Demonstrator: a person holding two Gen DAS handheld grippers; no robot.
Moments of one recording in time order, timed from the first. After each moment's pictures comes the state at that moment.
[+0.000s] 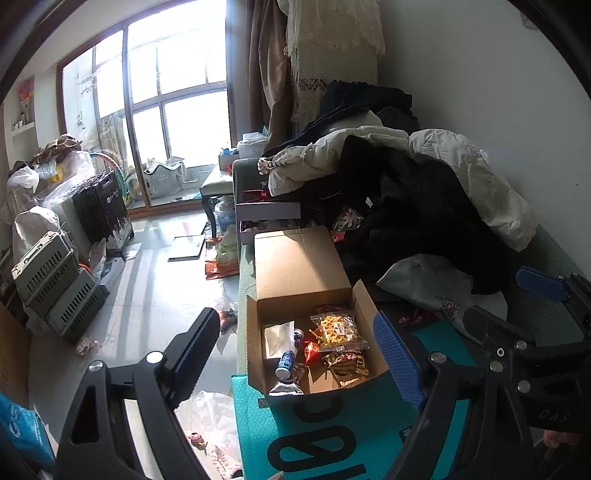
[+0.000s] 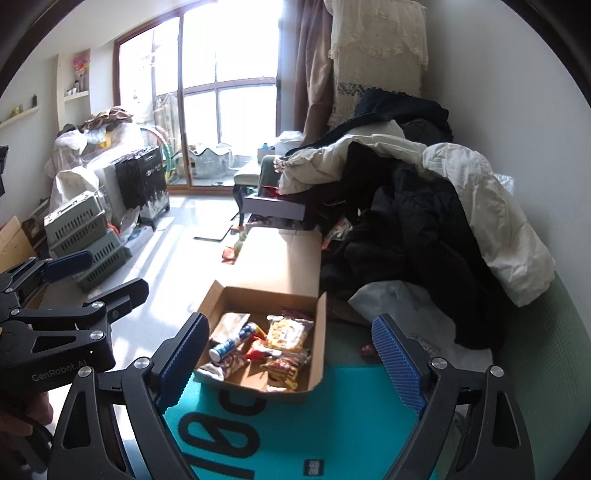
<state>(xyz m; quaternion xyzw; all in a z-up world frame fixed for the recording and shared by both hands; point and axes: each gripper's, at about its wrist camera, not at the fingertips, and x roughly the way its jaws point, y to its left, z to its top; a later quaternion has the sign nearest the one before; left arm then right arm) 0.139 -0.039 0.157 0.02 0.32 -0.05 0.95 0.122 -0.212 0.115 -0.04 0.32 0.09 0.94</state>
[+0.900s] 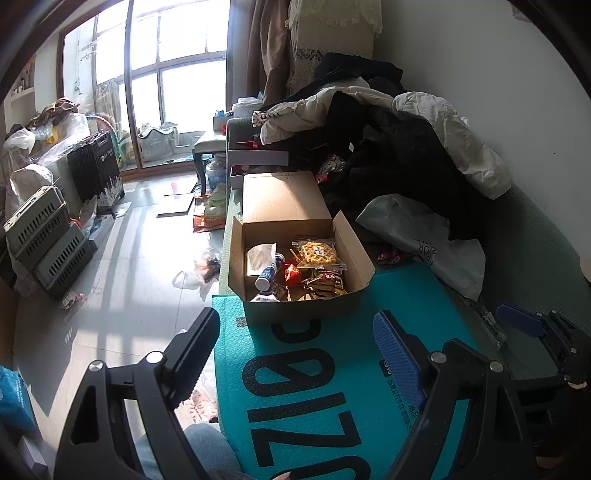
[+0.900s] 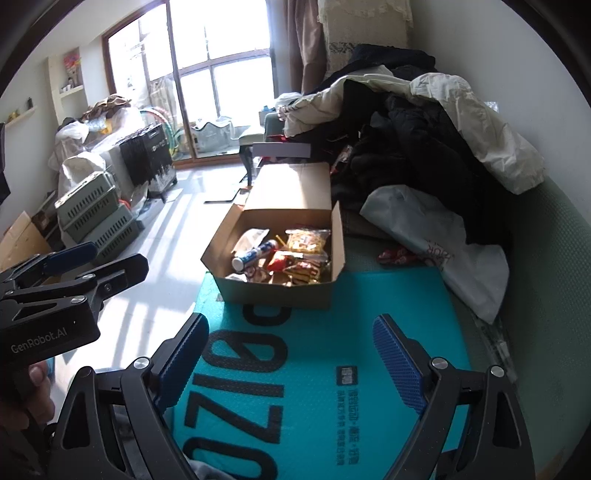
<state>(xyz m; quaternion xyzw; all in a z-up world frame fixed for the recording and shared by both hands) 0.040 -0.035 0.088 -0.01 0.37 -0.07 0.93 0.007 -0.219 0.034 0.00 0.39 0.10 0.92</state>
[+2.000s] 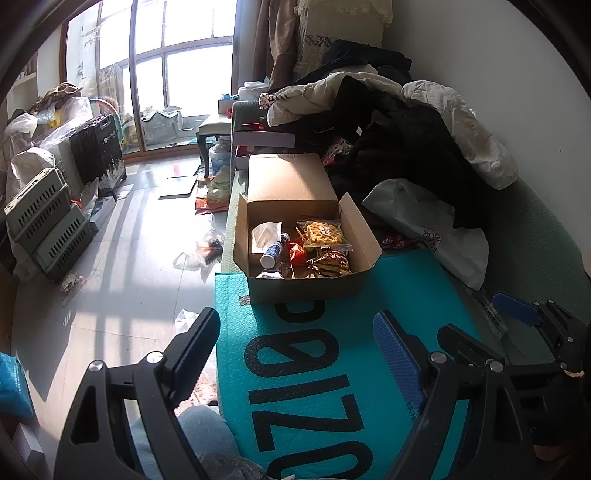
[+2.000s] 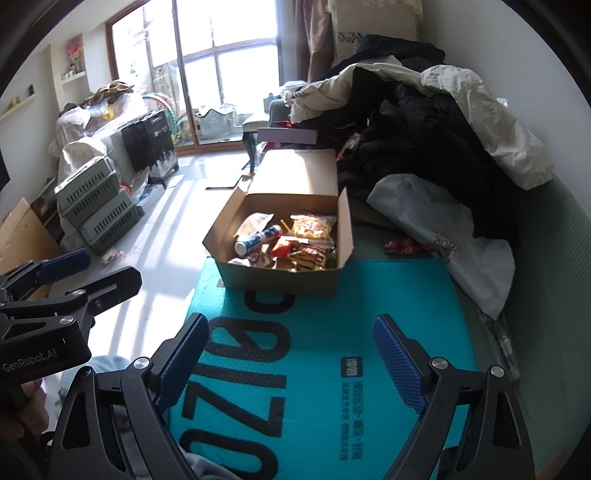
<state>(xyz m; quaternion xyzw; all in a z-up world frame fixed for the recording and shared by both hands) 0.034 -0.027 0.073 -0.02 0.40 -0.06 0.92 0.006 -0.204 0.021 -0.01 0.40 0.10 0.91</state>
